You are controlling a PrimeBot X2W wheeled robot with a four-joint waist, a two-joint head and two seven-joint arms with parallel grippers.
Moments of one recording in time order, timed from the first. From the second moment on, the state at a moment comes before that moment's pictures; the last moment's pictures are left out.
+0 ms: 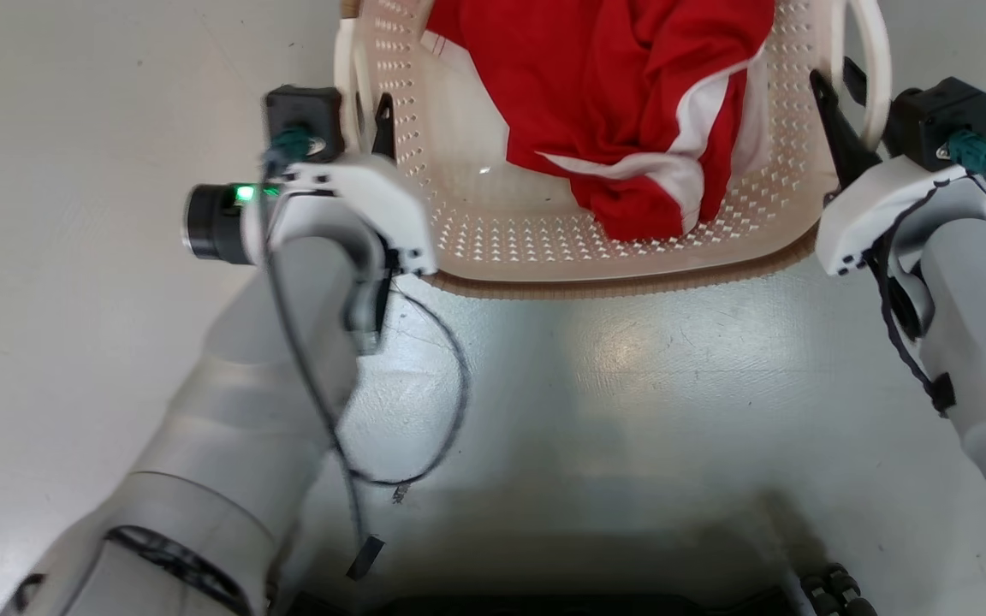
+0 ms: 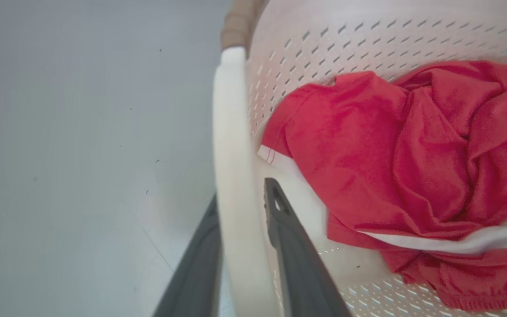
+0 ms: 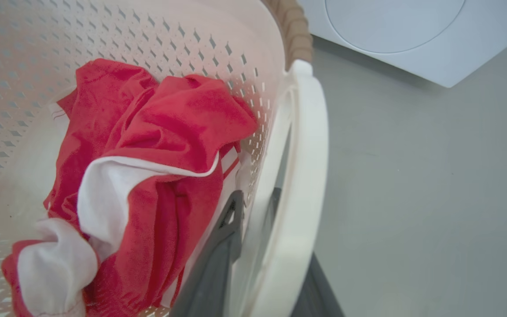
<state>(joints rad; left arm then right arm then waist) -1.05 0.03 -0.70 1.03 -0.74 0.21 -0.26 -0.97 -0.30 0.40 0.94 0.18 0.12 -0.25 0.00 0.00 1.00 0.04</state>
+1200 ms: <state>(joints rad) -0.86 0.03 -0.71 1.20 -0.74 0.17 -0.25 -0.84 -0.14 0.65 1.16 0.42 0.11 -0.25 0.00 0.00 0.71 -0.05</state>
